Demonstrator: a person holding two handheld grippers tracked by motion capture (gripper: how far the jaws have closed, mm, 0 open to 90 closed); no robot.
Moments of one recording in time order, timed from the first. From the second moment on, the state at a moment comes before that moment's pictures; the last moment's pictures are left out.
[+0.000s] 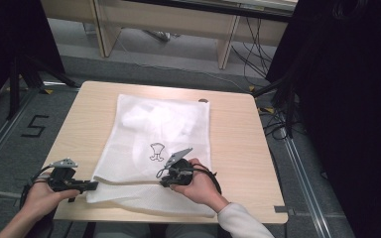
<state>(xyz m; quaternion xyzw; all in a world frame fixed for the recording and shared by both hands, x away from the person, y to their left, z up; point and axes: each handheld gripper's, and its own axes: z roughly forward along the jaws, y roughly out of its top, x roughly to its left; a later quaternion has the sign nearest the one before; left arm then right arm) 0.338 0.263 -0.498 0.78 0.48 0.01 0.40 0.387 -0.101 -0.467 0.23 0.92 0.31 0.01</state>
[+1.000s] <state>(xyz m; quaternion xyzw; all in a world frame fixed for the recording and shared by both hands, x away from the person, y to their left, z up) 0.339 0.263 -0.498 0.78 0.48 0.01 0.40 0.384 -0.112 -0.465 0.24 0.92 0.31 0.01</state>
